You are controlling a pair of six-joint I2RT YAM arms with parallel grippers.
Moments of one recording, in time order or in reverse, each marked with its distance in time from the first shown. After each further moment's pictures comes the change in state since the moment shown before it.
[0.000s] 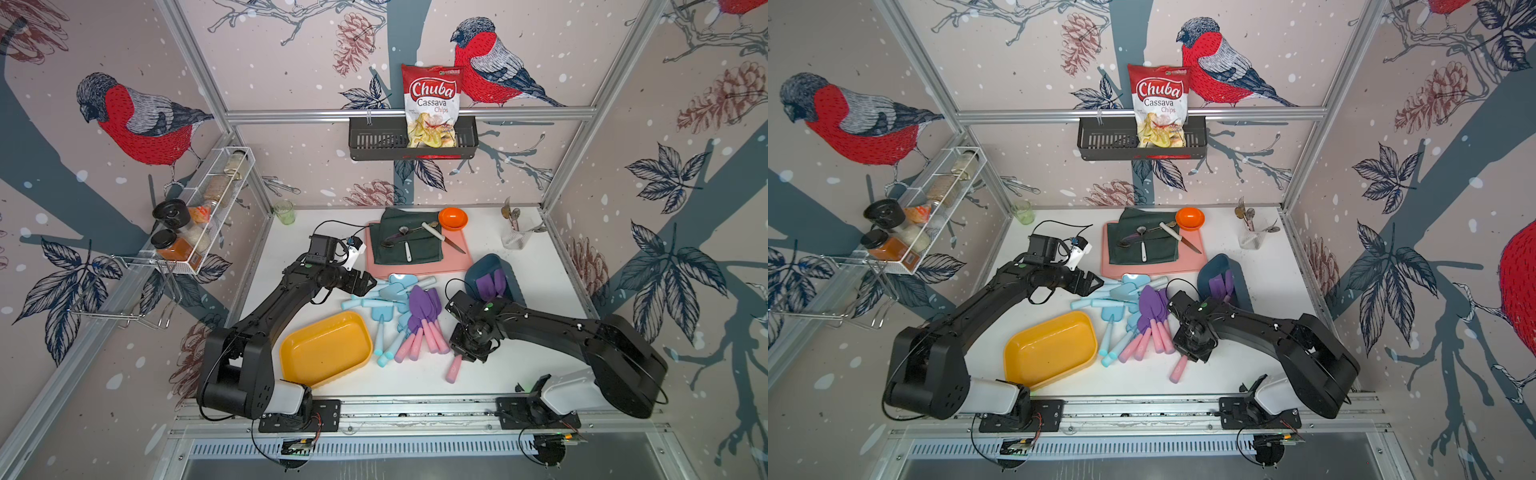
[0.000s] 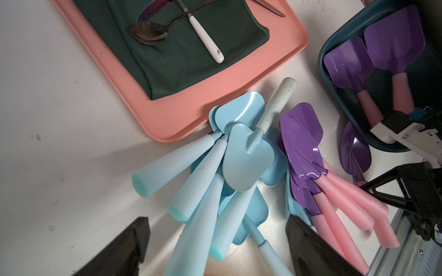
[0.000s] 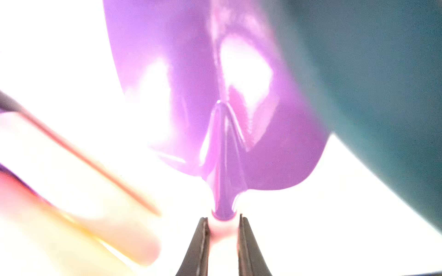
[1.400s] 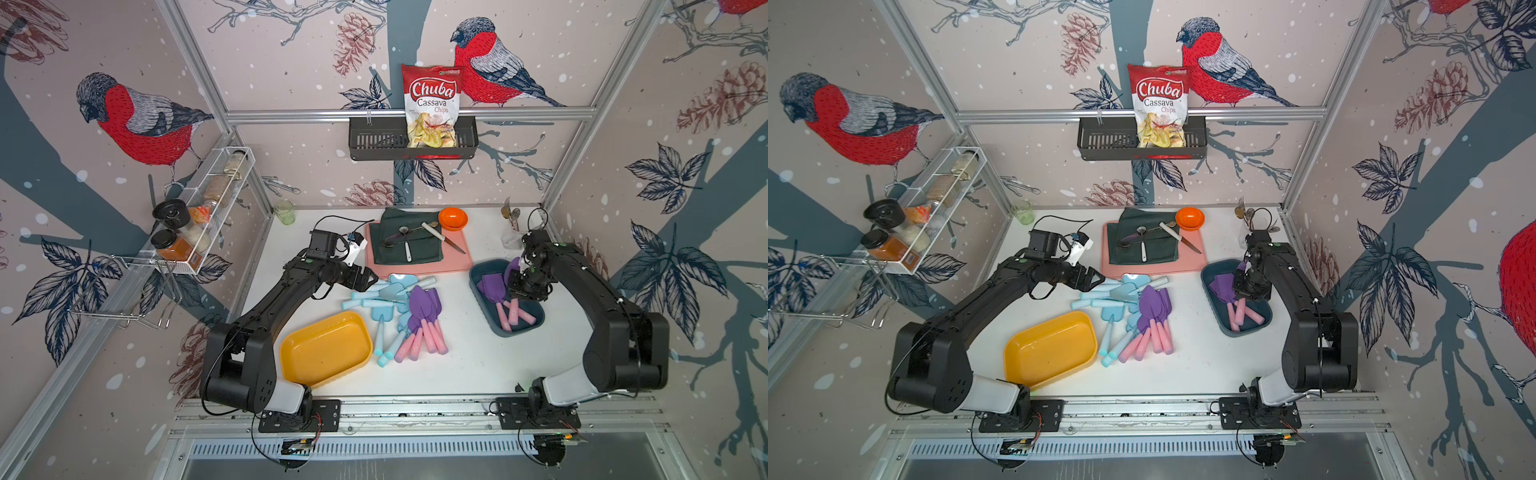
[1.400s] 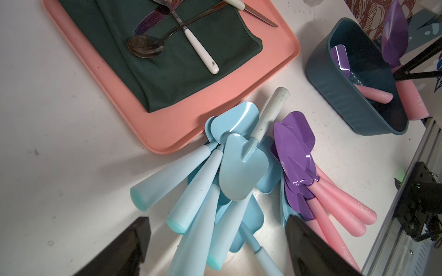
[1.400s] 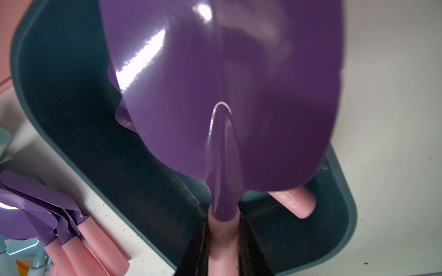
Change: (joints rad) left arm 0.002 0.033 0.053 -0.013 0.027 0.002; right arm -0.779 0.101 0.419 -0.309 0.079 -1.015
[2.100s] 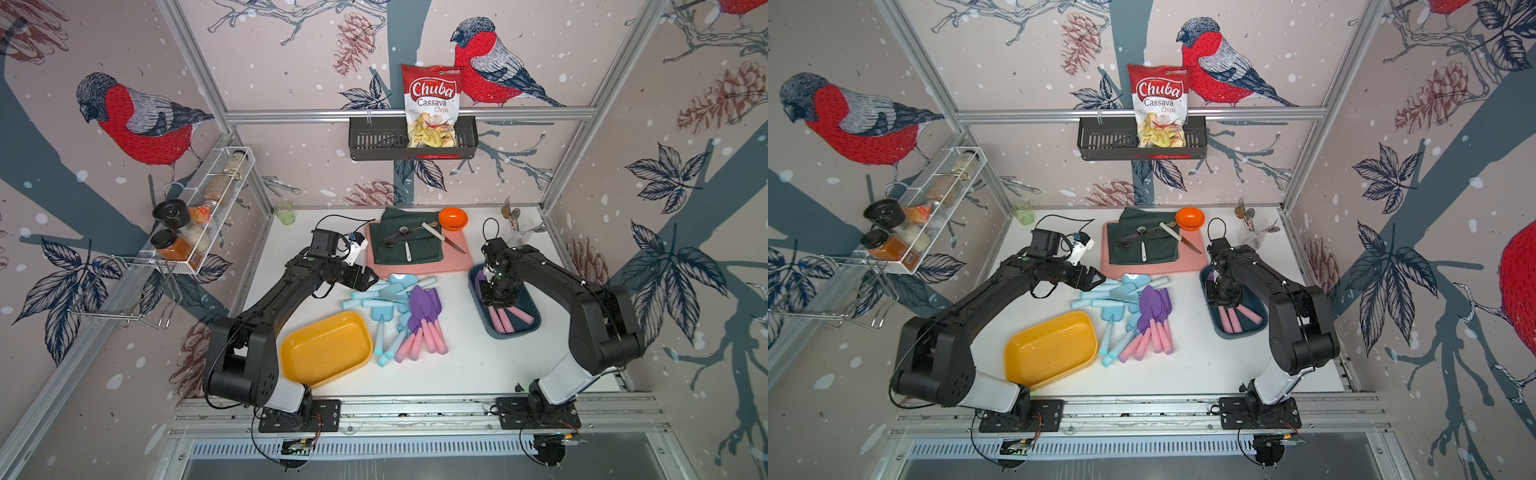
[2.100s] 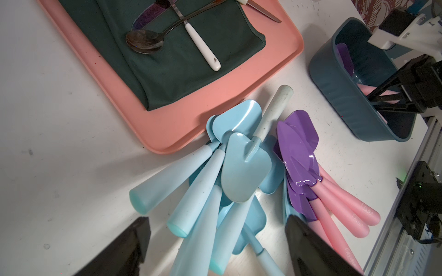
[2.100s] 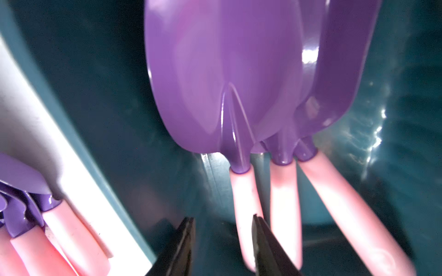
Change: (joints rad) left arm 0.000 0.026 0.013 -0.004 0.001 0.004; right arm 0.245 0.121 -0.018 0.061 0.039 -0.003
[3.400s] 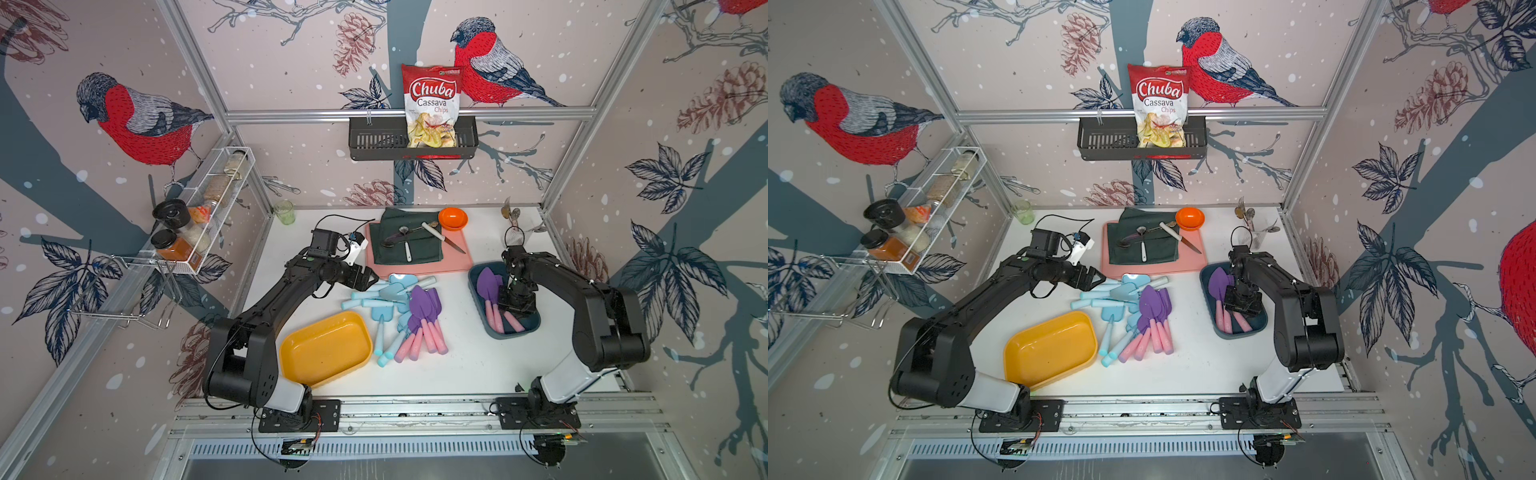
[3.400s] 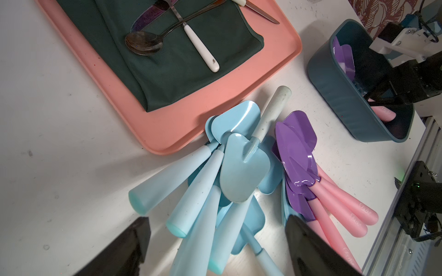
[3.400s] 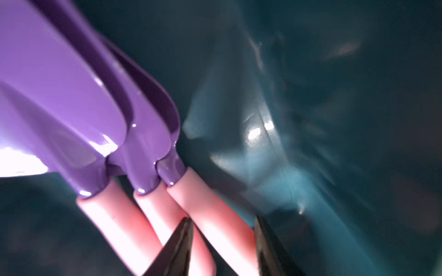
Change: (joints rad) left arm 0.000 -0.004 0.000 0.000 0.004 0.000; right arm -0.166 0.005 -0.098 0.019 0.071 0.100
